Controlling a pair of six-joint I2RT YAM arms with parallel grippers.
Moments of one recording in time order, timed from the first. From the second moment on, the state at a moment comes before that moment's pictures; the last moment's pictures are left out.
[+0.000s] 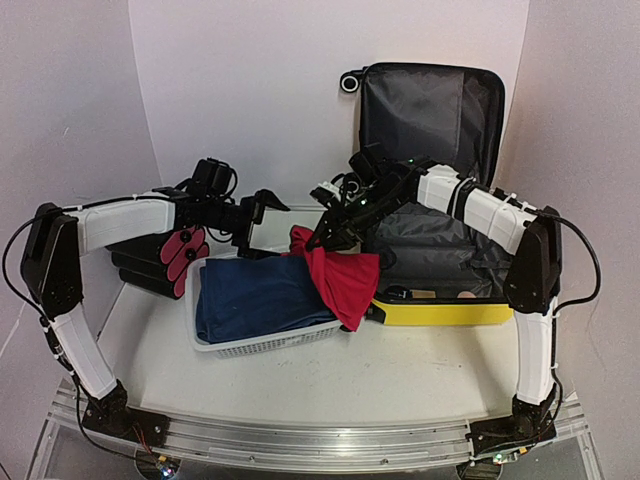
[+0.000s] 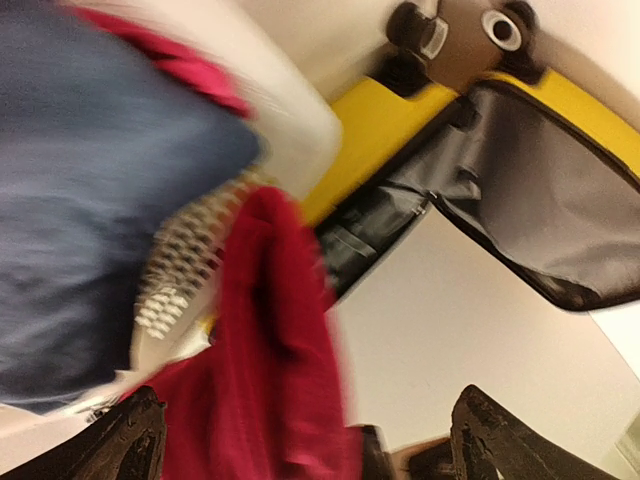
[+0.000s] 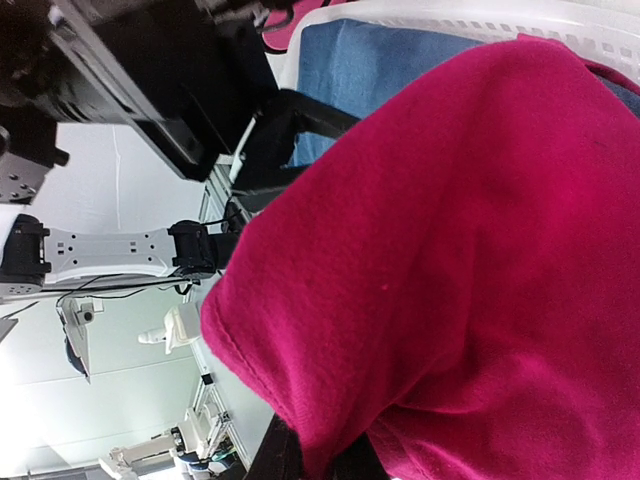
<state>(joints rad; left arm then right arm) -0.53 1.73 1.35 -0.25 0.59 -1.81 0.70 2.08 2.00 -0.89 -0.84 0.46</state>
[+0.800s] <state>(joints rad) -0.62 1.83 1.45 -0.38 0.62 -1.83 0.70 2.08 2.00 -0.89 -0.83 0.44</state>
